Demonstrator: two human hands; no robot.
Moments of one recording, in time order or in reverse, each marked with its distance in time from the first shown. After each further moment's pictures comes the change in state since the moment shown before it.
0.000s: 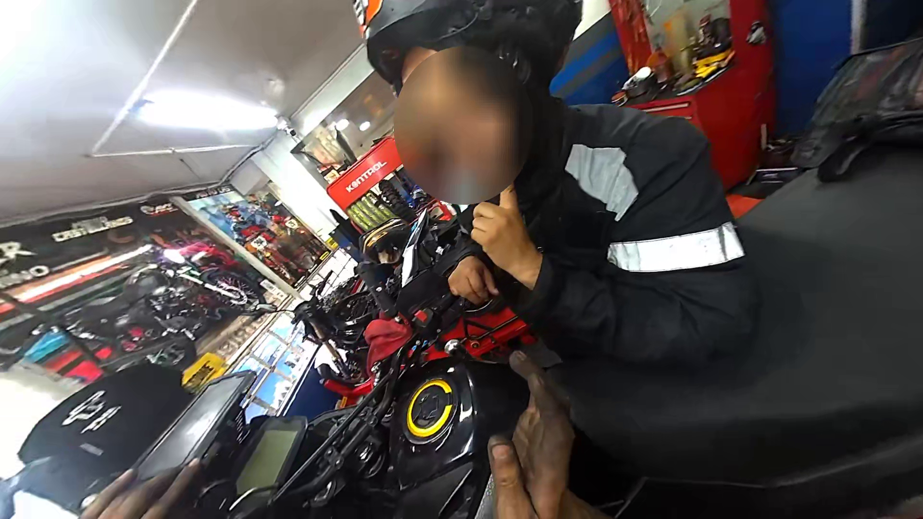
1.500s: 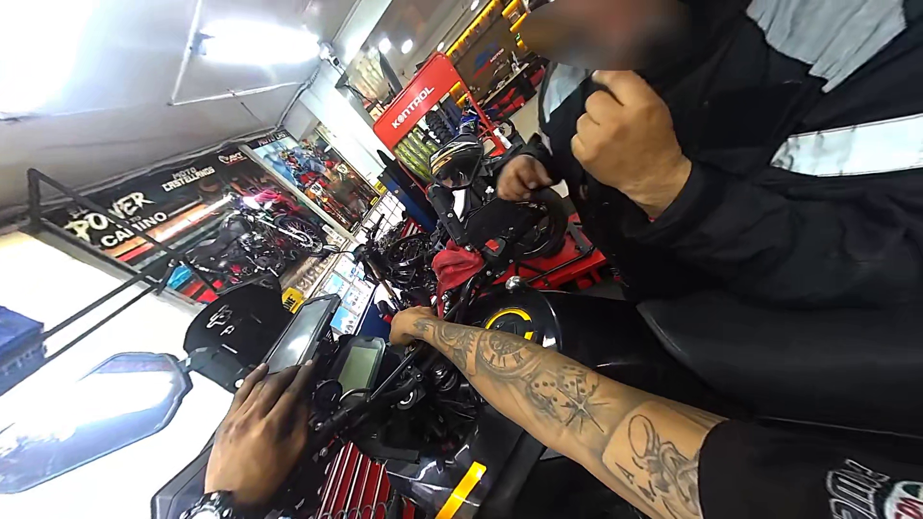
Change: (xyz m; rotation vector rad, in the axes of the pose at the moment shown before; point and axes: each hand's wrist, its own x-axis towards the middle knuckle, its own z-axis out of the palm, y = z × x) left_hand 0.002 -0.001 0.006 0.025 0.159 0.070; right_hand -0.039 0.070 0.300 -0.542 -1.790 0.643
